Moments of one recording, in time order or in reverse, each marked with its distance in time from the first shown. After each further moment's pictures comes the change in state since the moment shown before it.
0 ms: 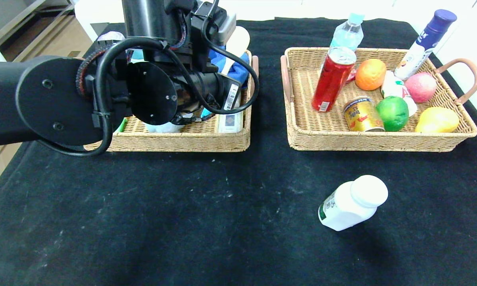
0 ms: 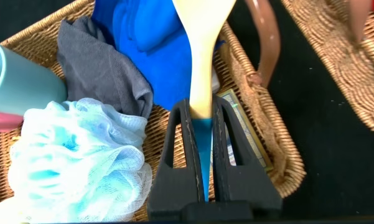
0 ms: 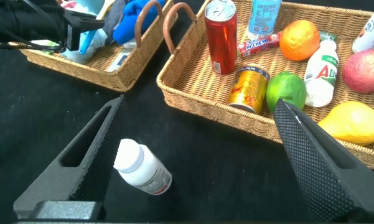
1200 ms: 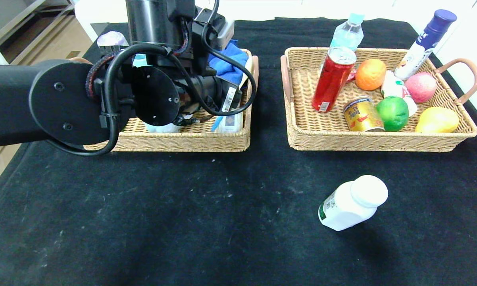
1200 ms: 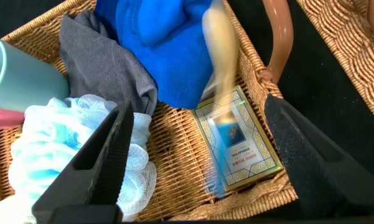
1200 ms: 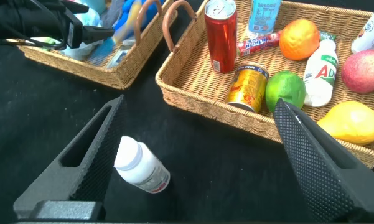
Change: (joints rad) left arm 0.015 0.010 0.000 0.001 0.004 0.005; right arm 0.000 0.000 0.006 0.000 0.000 -0.013
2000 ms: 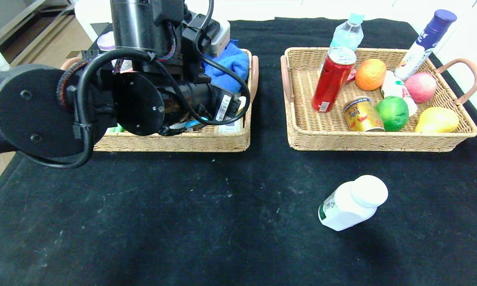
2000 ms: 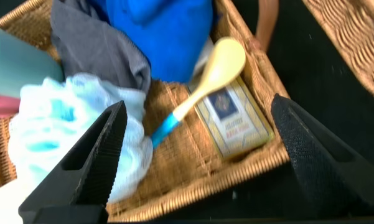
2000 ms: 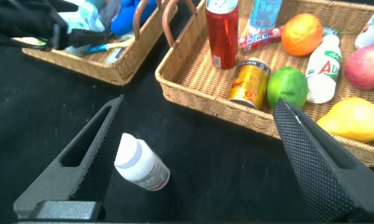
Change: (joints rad) left arm -0.012 -0.078 0.116 0.007 -0.017 0.000; right arm 0.001 0.013 0.008 0.000 0.000 -0.001
